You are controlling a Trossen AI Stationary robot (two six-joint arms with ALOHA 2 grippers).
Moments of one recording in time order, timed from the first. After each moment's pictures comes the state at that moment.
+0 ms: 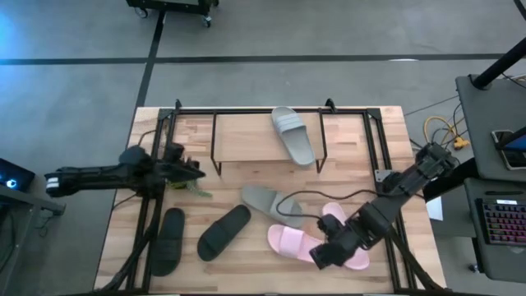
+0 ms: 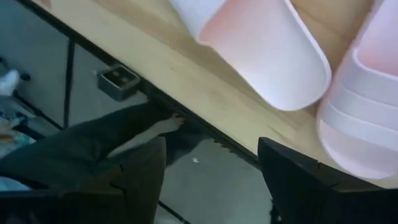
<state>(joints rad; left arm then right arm) 0.14 0.38 0.15 0.47 0.39 -1.20 0.70 1.61 1.43 -0.95 -0.06 1.76</state>
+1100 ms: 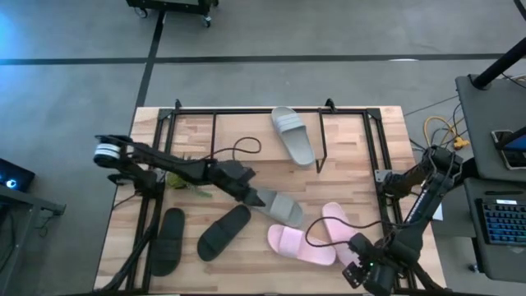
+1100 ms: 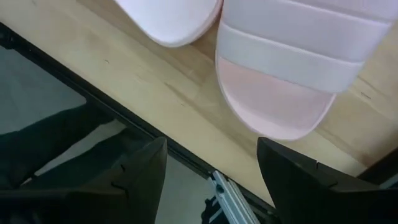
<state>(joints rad) -0.03 1.55 0.77 0.28 0.33 -1.15 1.04 1.59 1.18 -0.90 0.06 2.03</state>
